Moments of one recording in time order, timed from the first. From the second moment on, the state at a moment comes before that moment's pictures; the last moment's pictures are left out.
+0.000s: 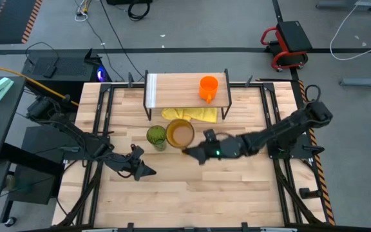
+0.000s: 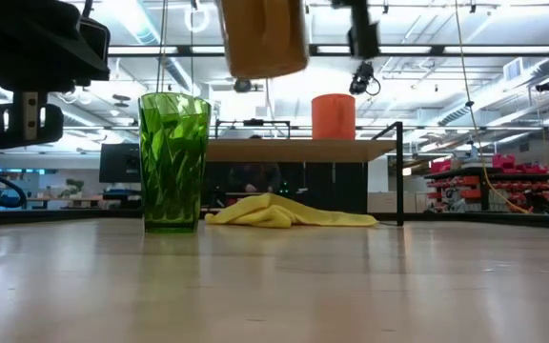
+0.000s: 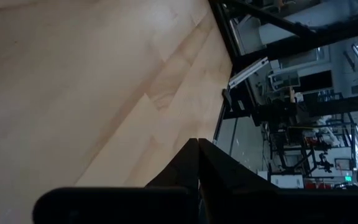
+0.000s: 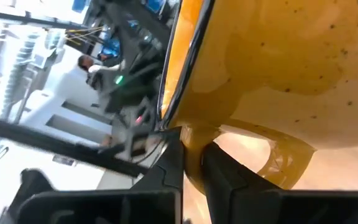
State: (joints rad) left arm -0.59 1.13 0.37 0.36 -0.34 -1.35; right arm 0.31 1.52 0.96 0.35 0.40 1.12
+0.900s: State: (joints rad) left arm -0.58 1.13 0.37 0.34 -0.34 -1.34; right arm -0.17 1.53 0.96 0.47 0.05 1.18
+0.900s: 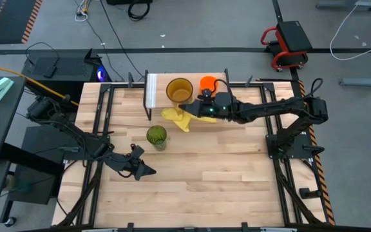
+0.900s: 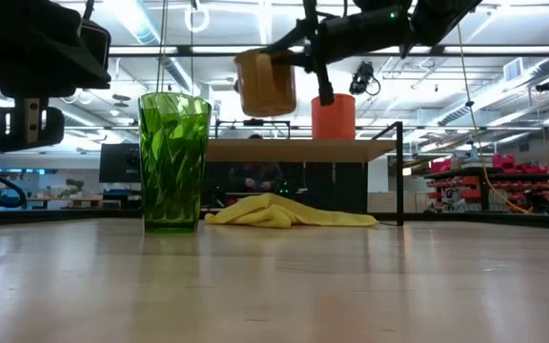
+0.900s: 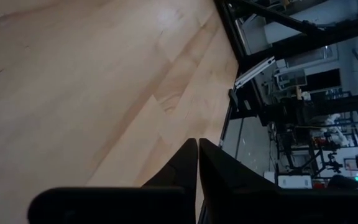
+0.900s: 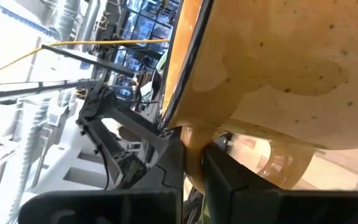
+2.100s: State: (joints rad) left arm -0.58 1.13 0.37 0.34 -0.34 -1.32; right arm -0.28 1.53 0.85 0.56 0.10 1.32
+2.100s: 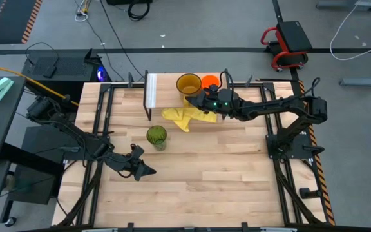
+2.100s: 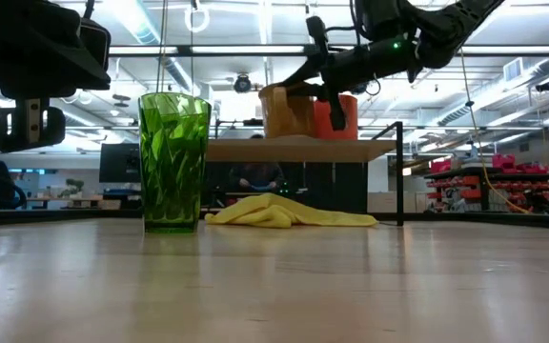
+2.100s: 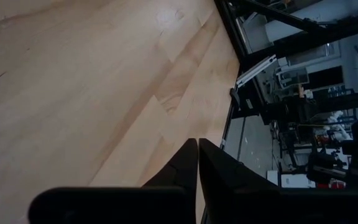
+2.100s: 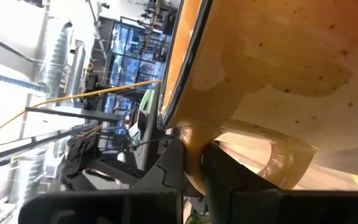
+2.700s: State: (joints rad) left arm -0.58 1.13 0.37 0.34 -0.34 -1.32; right arm -0.28 1.53 0.85 0.55 0.10 1.37
